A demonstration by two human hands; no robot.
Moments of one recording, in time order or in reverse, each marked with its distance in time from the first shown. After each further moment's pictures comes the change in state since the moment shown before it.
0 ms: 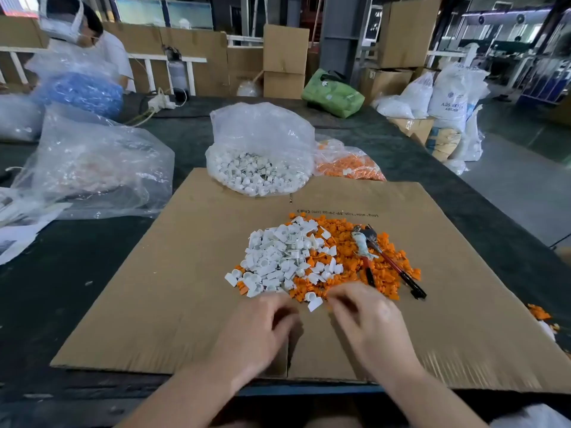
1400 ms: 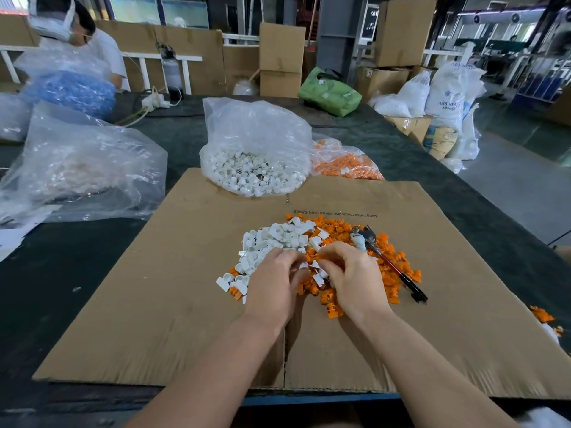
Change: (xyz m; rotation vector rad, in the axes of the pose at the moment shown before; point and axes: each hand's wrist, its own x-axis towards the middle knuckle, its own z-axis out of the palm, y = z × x) left_hand 0.070 0.011 0.018 -0.044 0.314 0.030; right_hand 0.068 0.013 0.016 0.123 0.065 0.179
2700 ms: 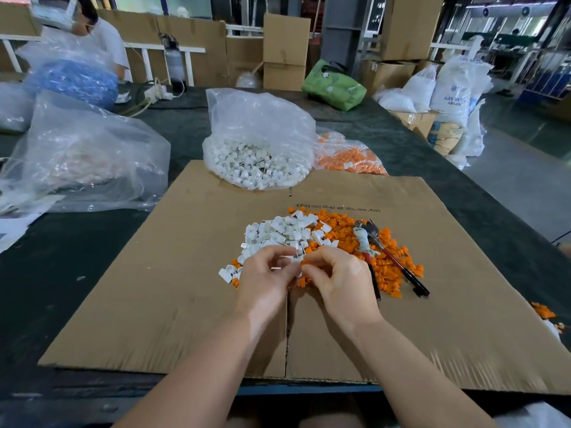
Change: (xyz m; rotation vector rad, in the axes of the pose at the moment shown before) left_hand -0.013 0.002 -0.014 -0.629 0.014 -0.430; right_hand -0.020 -0.017 0.009 0.067 -0.002 -0.097
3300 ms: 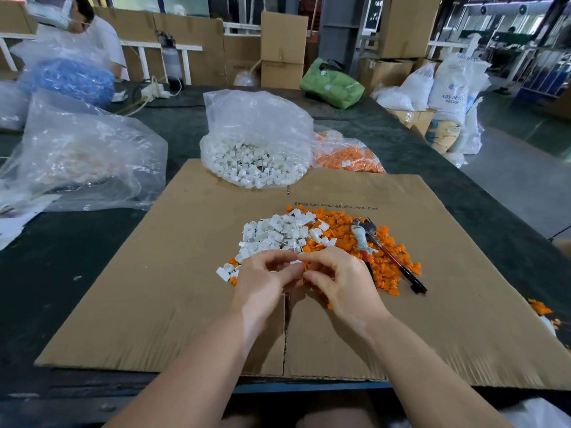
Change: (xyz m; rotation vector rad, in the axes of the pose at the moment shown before) left_hand -0.004 0.005 0.000 -0.247 -0.091 -0.125; right_hand 0.000 0.003 -0.011 0.095 -0.156 -0.013
